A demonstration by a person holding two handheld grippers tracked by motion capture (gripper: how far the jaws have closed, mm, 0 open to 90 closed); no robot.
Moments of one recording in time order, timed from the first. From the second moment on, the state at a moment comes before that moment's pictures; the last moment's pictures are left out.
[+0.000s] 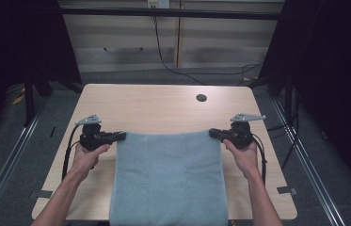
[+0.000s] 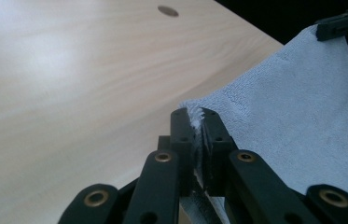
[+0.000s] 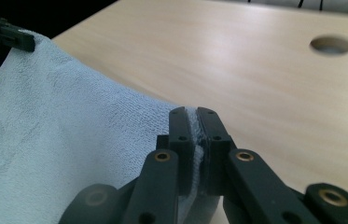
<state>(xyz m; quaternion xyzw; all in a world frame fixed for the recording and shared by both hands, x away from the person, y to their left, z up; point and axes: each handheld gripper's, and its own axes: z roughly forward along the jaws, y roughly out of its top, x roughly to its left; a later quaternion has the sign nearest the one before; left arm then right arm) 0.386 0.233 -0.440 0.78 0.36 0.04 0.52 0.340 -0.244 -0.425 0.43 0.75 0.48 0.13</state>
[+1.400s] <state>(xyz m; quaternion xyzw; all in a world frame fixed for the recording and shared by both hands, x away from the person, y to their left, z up) 0.344 0.247 -0.410 0.77 0.28 0.09 0.57 0.288 -0.247 -0.387 0.37 0.76 0.51 0.17</state>
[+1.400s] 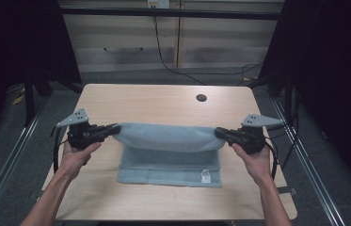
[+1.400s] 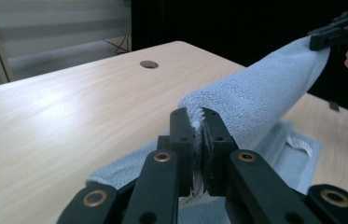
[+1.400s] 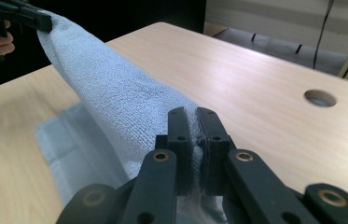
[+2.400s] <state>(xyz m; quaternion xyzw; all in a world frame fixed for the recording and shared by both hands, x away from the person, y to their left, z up) 0.251 0.282 -0.469 0.79 0.32 0.06 0.51 0.191 -0.266 -0.454 0.44 0.71 0.52 0.17</state>
